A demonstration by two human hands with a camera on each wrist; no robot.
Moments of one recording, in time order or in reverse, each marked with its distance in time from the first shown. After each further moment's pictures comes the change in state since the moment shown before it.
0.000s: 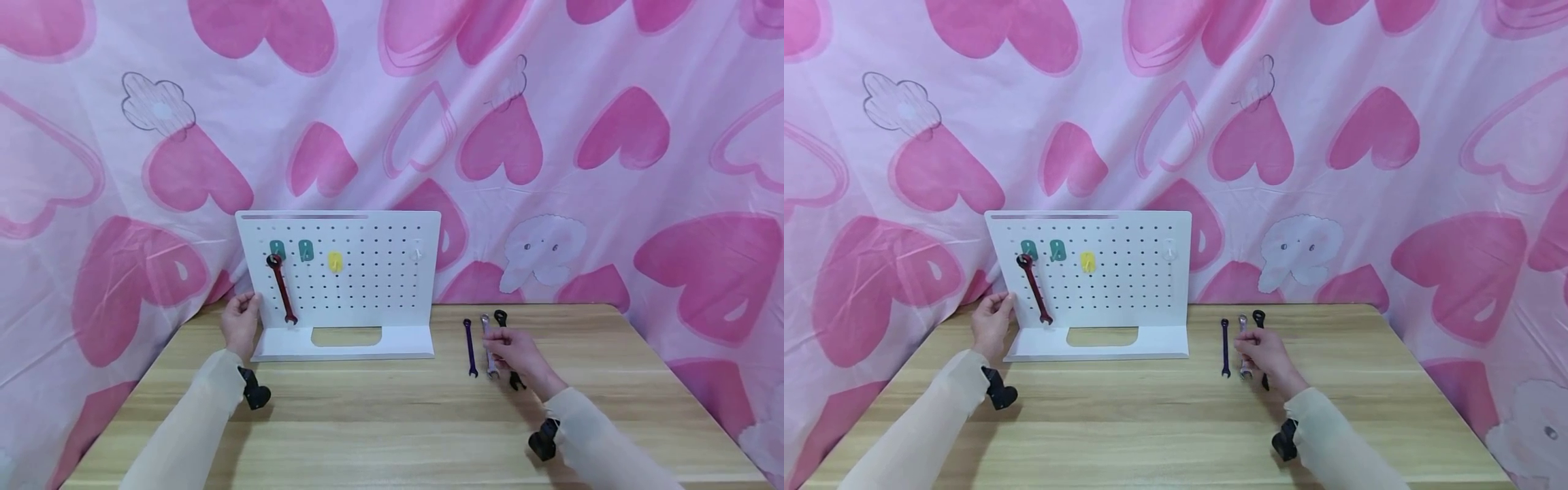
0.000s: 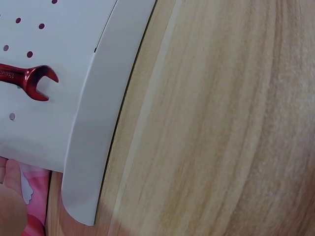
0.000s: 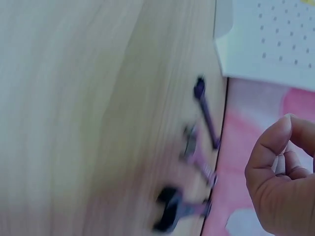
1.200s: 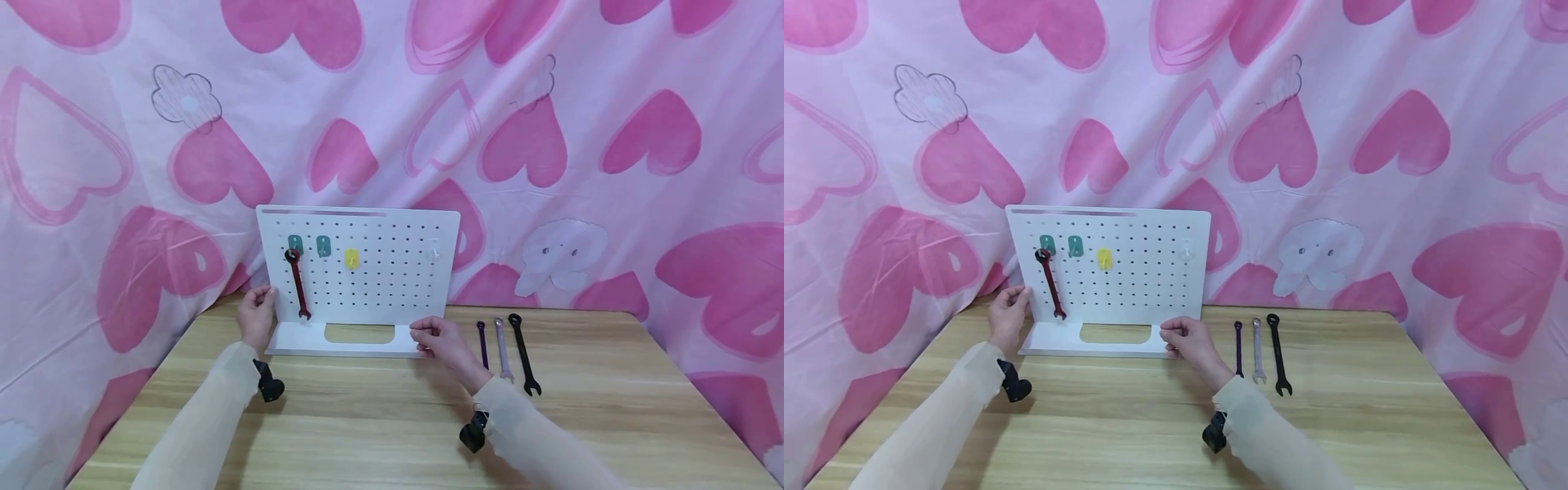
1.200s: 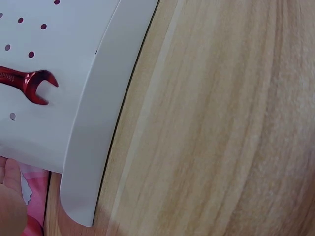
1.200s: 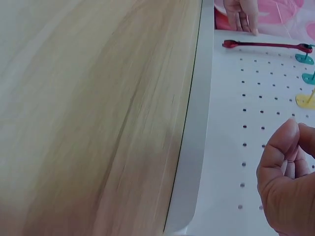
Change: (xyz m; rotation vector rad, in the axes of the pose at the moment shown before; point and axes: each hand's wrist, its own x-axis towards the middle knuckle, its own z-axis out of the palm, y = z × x) left_hand -0.003 -0.001 0.002 0.022 0.041 0.030; right_hand 0.020 -0.054 0.126 0.197 -0.124 -0.073
